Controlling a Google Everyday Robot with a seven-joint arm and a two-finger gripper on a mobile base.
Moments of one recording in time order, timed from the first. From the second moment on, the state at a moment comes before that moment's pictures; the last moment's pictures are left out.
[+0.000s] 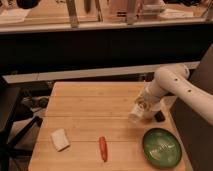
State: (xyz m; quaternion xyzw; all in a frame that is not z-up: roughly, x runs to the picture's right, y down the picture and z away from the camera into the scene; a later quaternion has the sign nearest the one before) arm 0.210 0.083 0.745 -0.17 -0.21 -0.40 0.87
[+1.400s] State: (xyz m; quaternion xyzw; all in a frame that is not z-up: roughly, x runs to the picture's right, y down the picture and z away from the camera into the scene) arm 0.271 0.173 0.717 -0.18 -0.20 -0.34 0.90
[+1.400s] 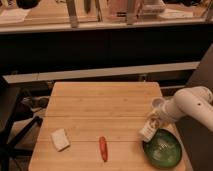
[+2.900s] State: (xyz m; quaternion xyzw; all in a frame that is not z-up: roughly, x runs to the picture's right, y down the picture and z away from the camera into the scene) arm 0.293 0.214 0.722 -0.17 -0.21 -0.32 0.91
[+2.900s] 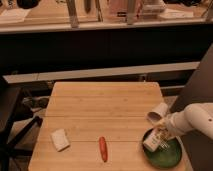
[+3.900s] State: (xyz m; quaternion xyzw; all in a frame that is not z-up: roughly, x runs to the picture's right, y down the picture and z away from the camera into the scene) arm 0.293 0.217 0.720 -0.17 -0.20 -0.32 0.91
